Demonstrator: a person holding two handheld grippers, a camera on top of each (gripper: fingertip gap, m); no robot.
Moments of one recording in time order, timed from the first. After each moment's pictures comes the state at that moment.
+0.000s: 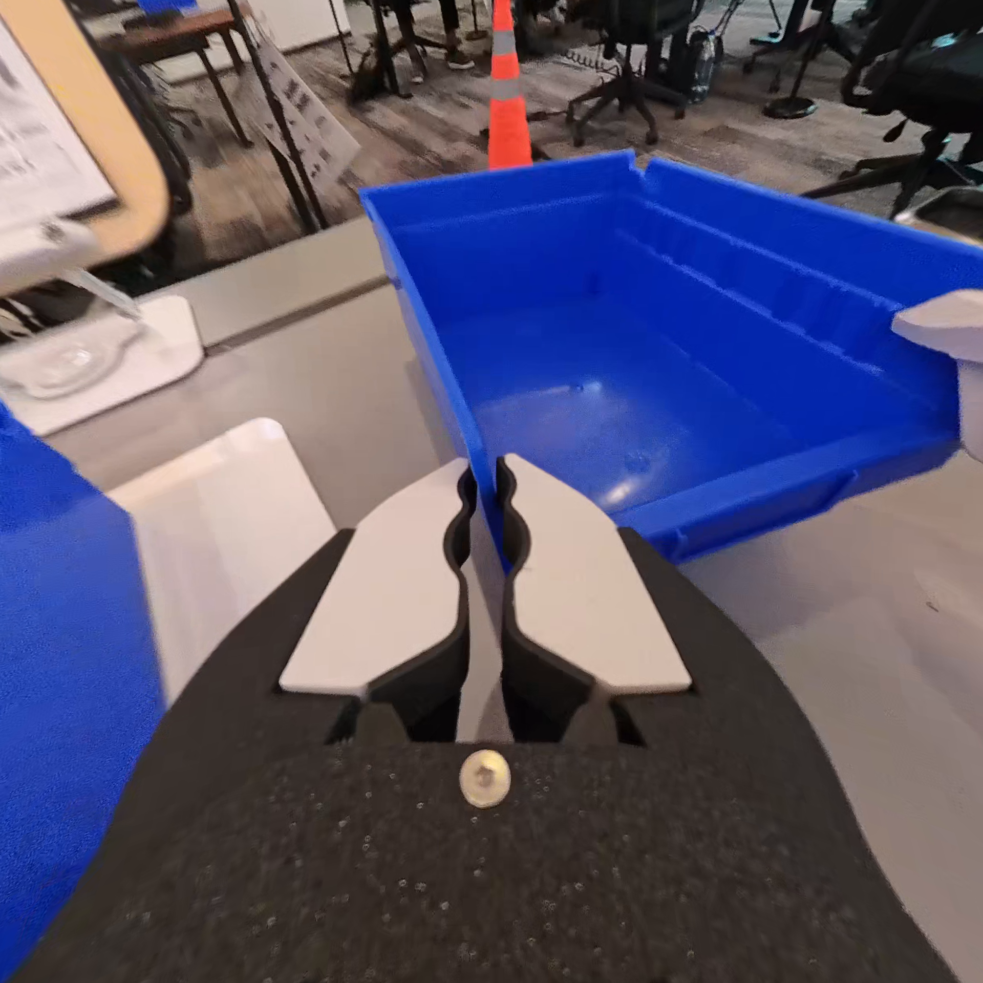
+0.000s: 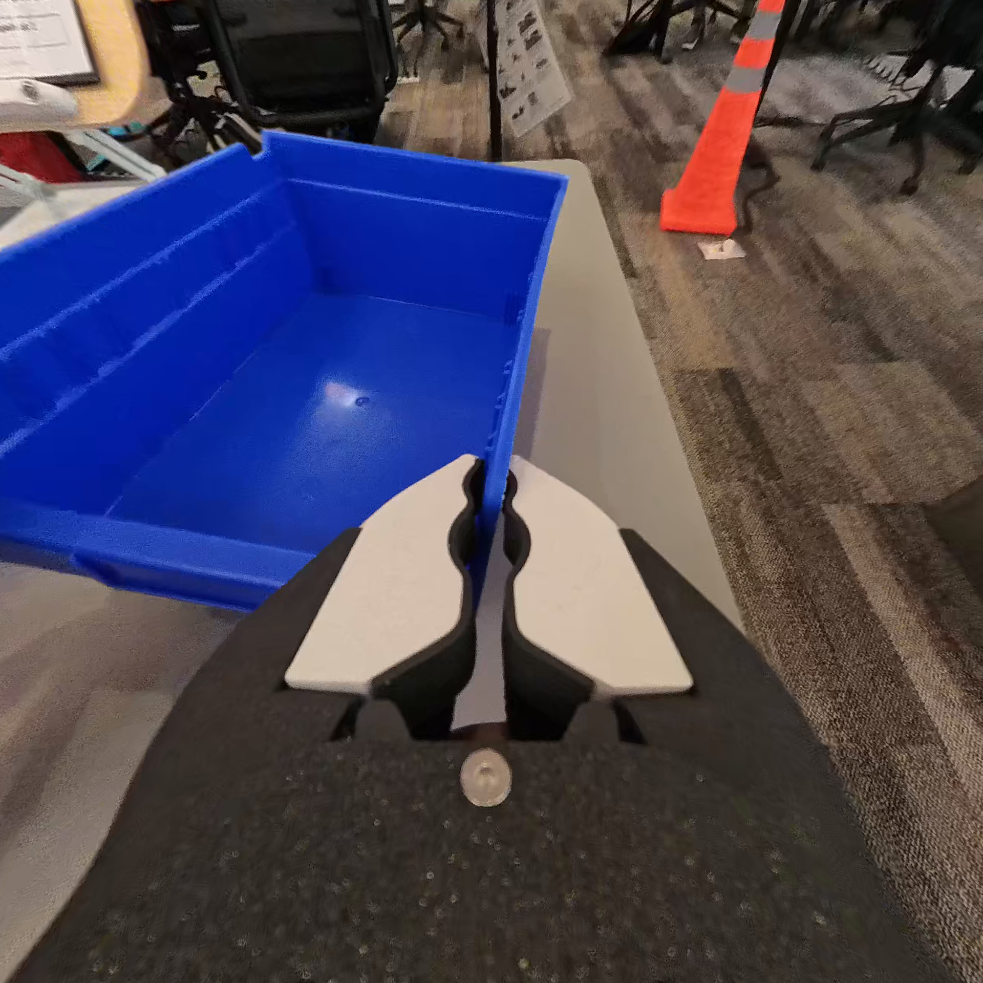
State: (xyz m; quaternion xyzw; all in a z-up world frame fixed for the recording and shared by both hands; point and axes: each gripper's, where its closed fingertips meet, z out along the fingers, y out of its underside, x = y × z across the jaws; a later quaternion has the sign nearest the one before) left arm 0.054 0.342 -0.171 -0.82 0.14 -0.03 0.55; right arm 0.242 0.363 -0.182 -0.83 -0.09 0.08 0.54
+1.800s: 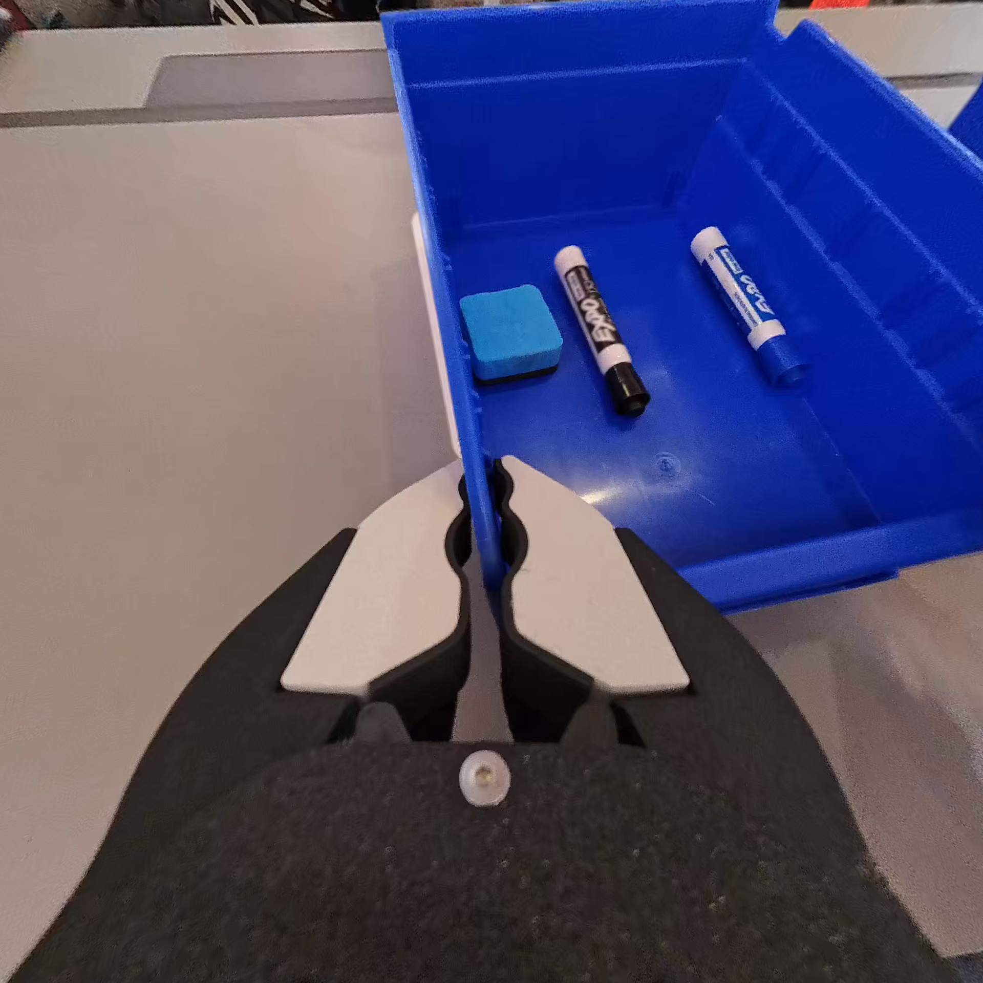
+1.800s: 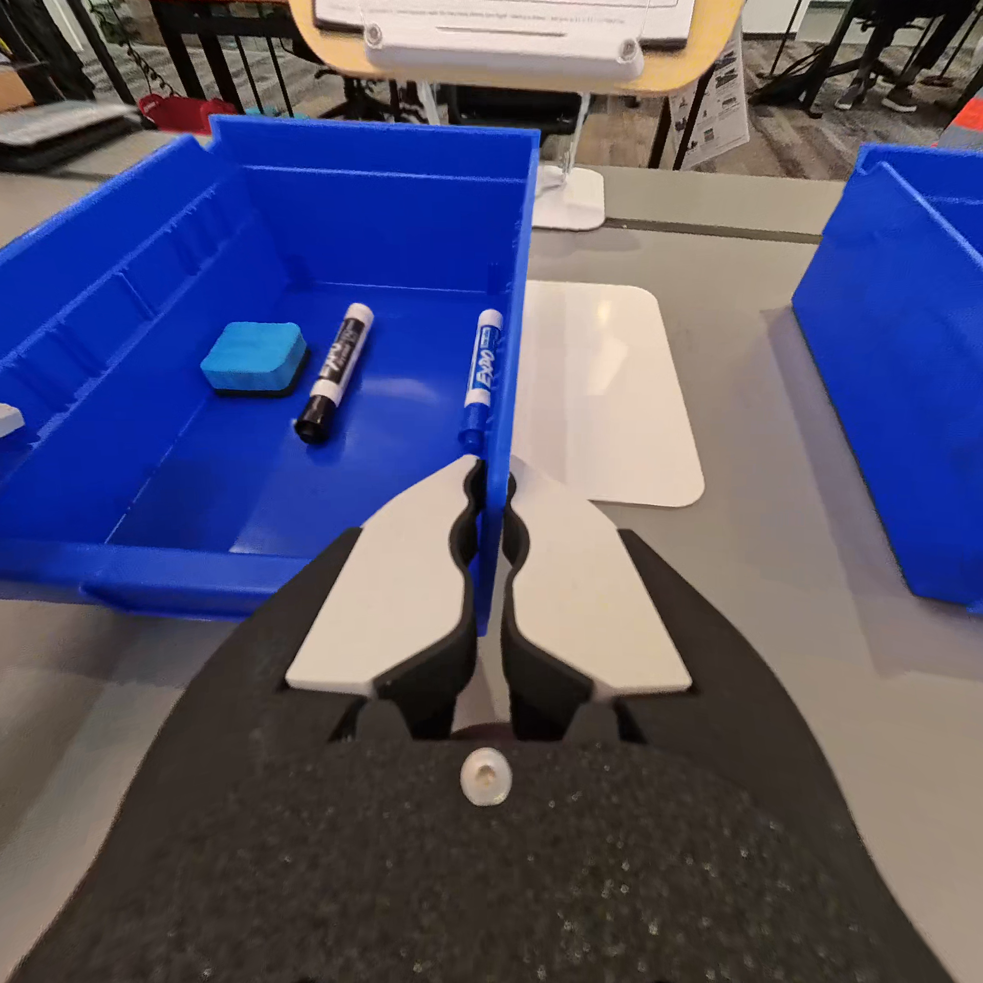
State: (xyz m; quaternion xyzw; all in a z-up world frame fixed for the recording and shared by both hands) left arm -0.304 0.200 -0.211 -0.87 -0.06 0.03 0.48; right arm -0.116 0.251 -0.205 -0.81 -0.17 0.11 0.55
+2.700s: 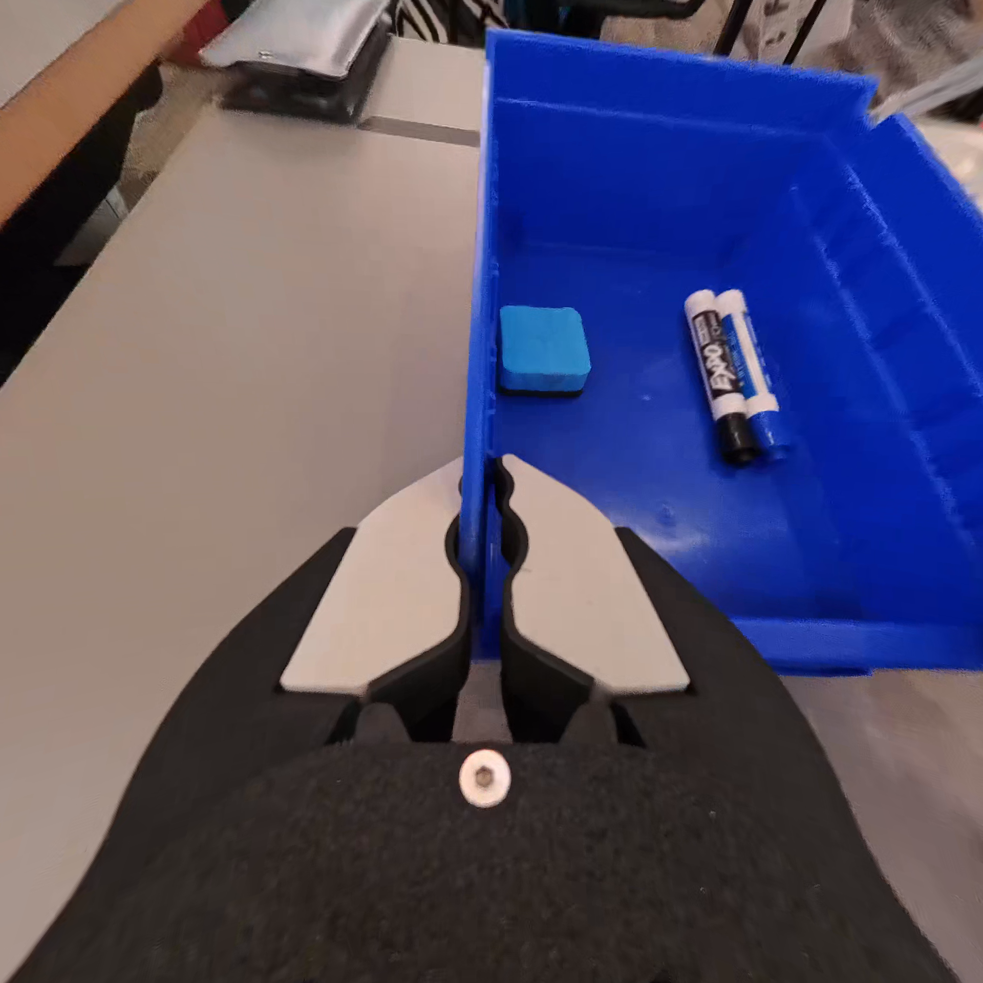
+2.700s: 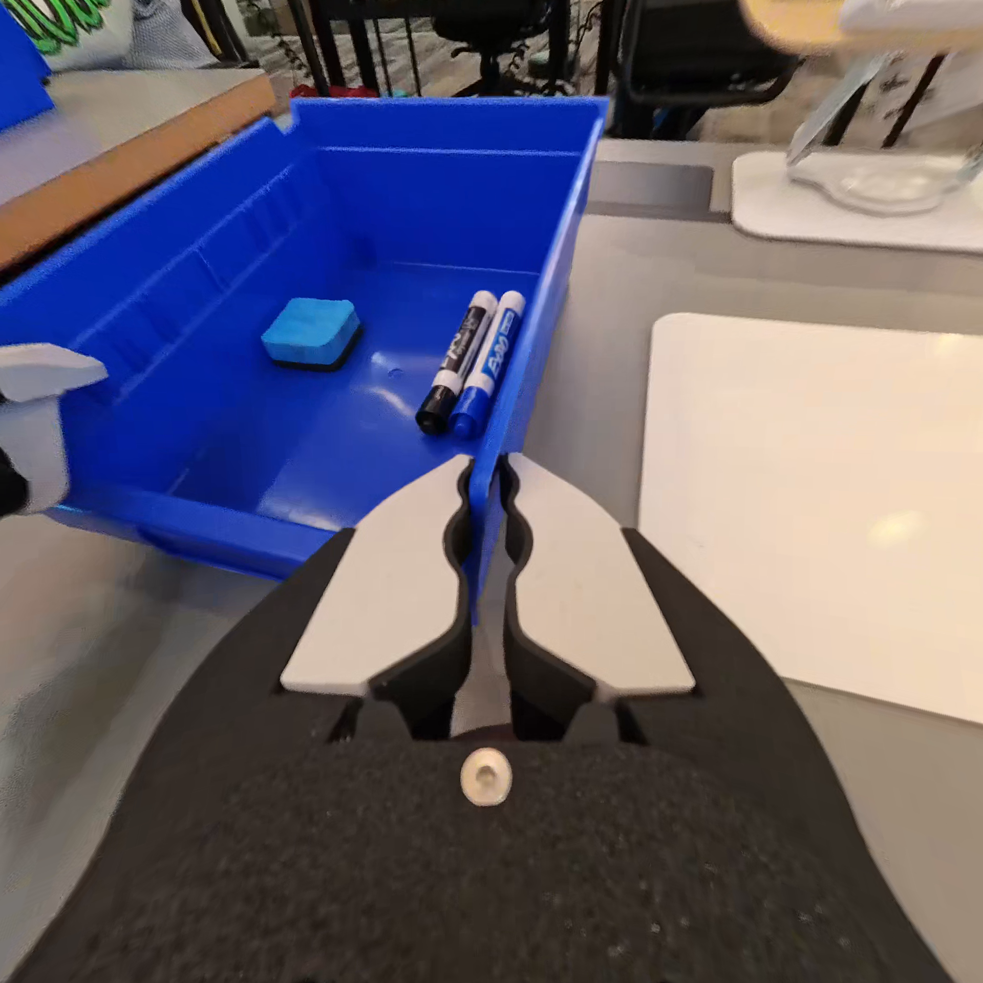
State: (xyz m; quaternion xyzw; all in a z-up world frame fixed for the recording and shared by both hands) left arm -0.580 0.191 -0.216 -0.86 -0.16 0.05 0.49; right arm -0.392 0.235 -0.215 -0.80 -0.22 0.18 0.52
